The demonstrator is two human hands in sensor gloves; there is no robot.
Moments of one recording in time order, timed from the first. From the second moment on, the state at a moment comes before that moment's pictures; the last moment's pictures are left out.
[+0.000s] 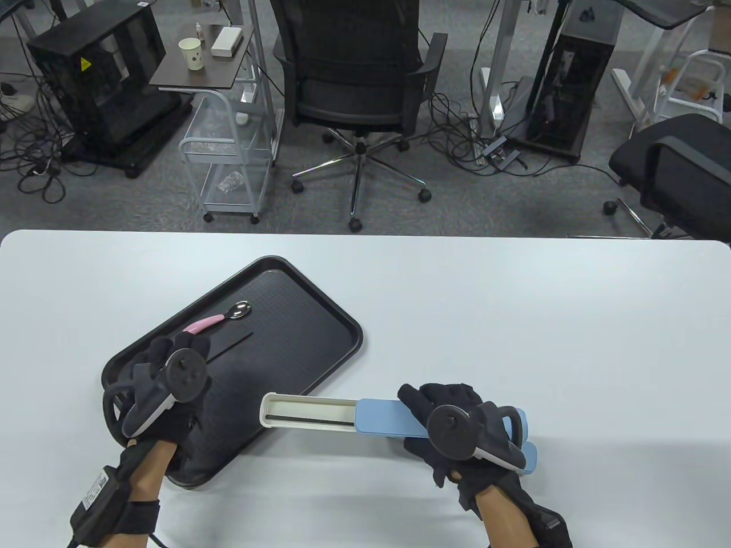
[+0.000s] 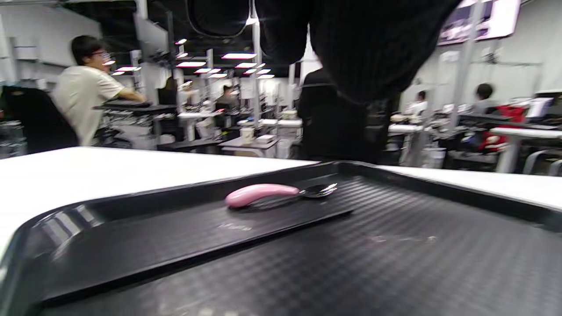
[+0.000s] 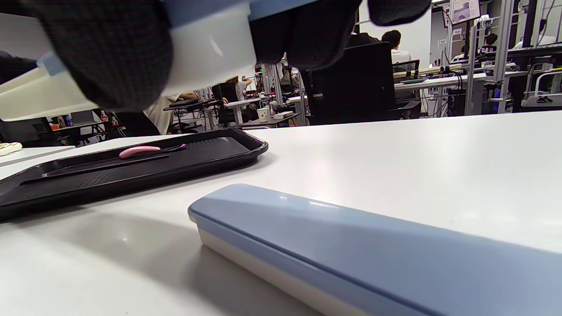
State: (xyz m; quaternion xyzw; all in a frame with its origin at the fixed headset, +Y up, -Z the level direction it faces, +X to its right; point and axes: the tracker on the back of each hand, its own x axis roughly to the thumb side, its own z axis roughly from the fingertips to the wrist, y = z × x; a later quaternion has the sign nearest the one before) left_hand -0.314 -0.683 -0.326 -0.01 0.08 0.01 1.00; right_hand 0.109 -0.693 -0.266 0.20 0.01 0.97 0.11
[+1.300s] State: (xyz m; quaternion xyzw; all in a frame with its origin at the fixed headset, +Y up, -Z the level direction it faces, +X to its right) left_hand -0.335 -0.778 -0.385 -0.16 0.25 -0.26 0.92; right_hand 0.114 -0.694 -0.269 0.19 0.02 0.98 0.11
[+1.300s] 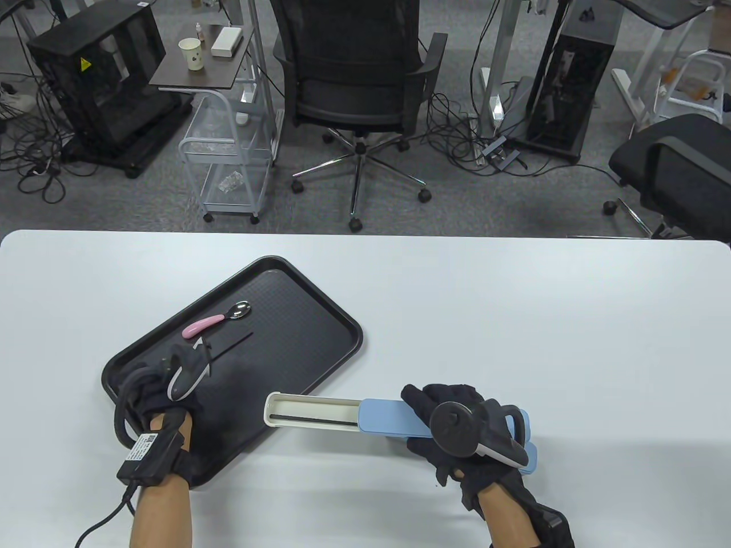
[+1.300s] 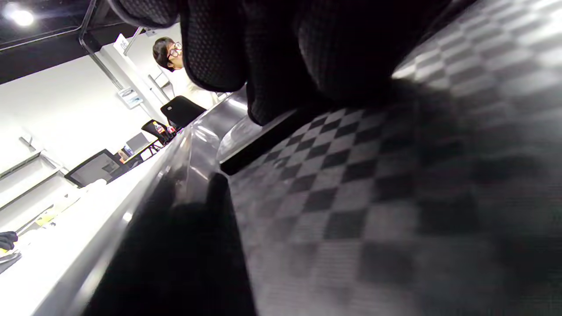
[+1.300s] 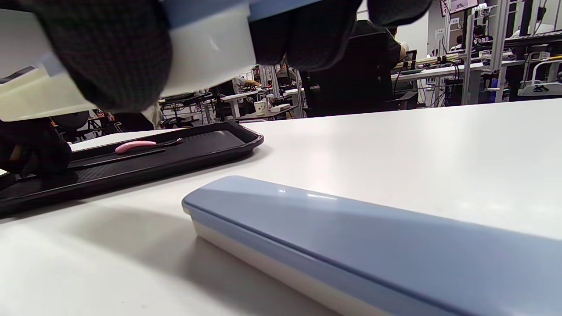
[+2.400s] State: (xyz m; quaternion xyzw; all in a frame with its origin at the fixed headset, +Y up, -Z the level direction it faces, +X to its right) left_hand -0.319 -0.693 -0.316 0.04 0.08 0.02 1.00; right_hand 0.116 -0.695 -0.271 0.19 0.02 0.98 0.11
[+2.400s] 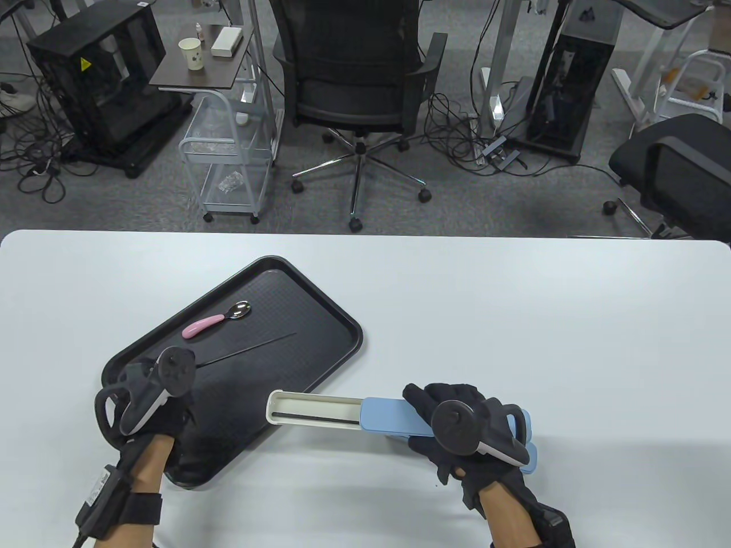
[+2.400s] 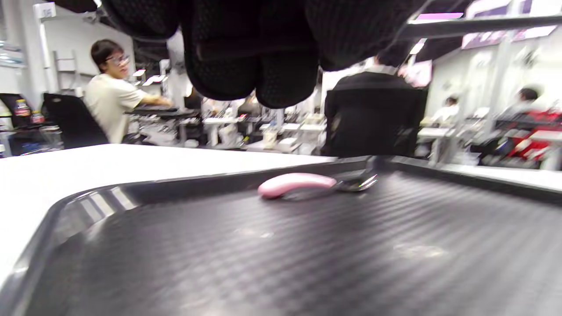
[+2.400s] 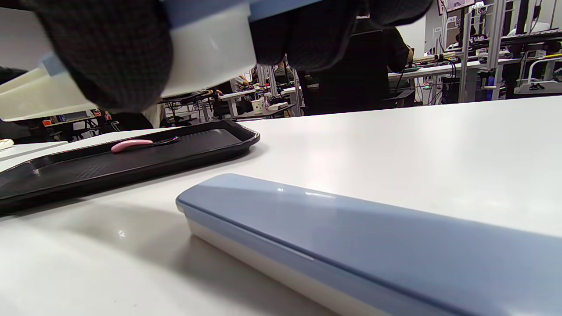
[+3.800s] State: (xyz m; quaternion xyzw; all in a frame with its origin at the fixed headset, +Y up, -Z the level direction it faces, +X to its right) left_hand -0.188 -0.694 -0.242 0.16 -0.23 -0.10 0.95; right_hand 0.094 -0.698 -0.264 0.22 0.02 0.97 0.10
